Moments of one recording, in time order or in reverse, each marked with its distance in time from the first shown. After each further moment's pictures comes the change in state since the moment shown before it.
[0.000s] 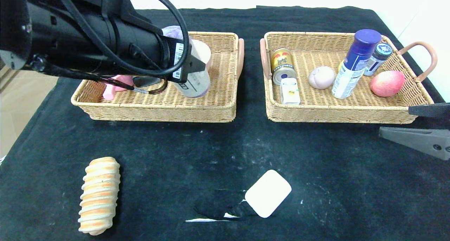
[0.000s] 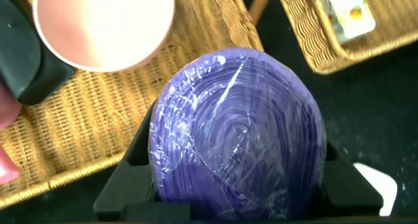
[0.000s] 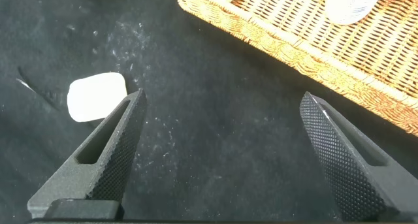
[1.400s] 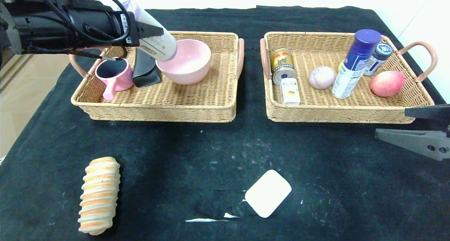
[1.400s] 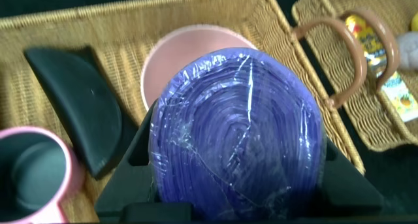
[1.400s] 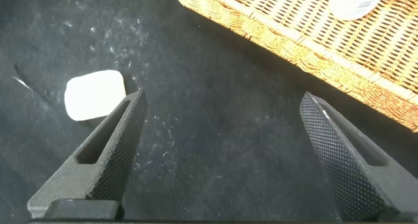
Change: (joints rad) left arm 0.479 0.104 -0.035 -0.318 -0.548 -0.011; right arm 0.000 0.016 0.001 0.000 -0.002 0.000
